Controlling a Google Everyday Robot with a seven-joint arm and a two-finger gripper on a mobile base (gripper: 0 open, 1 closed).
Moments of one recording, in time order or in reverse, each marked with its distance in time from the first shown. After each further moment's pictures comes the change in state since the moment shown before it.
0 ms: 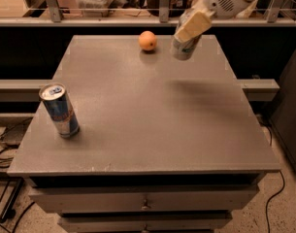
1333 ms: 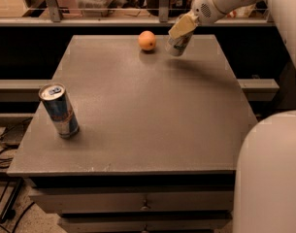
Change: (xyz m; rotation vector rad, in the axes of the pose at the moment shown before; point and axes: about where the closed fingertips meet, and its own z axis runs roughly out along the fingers) arm 0.016 -0.089 0.092 0.044 -0.044 0.226
